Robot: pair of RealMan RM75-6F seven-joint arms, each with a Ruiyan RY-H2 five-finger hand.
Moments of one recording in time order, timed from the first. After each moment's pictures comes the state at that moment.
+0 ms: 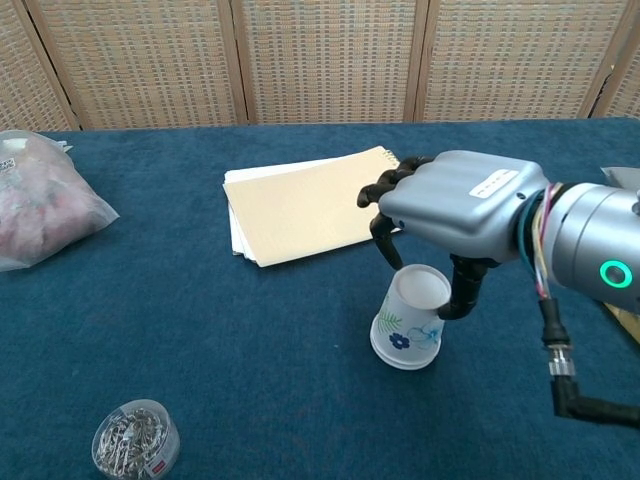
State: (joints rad) left arm -0.09 -1.08 0.06 -1.85 1.73 1.48 0.18; right arm 0.88 -1.54 0.04 -1.99 -0.84 1.27 -1.17
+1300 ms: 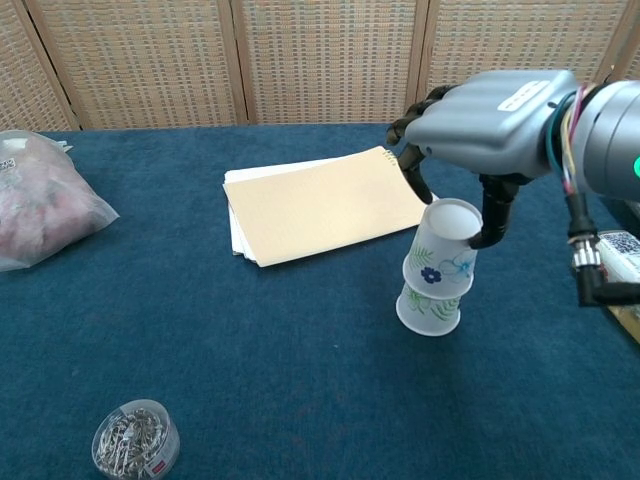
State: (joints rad) left arm -0.09 -1.08 0.06 -1.85 1.73 1.49 0.17; right arm 0.96 -1.39 0.10 -2.09 -0.71 1.30 -1.26
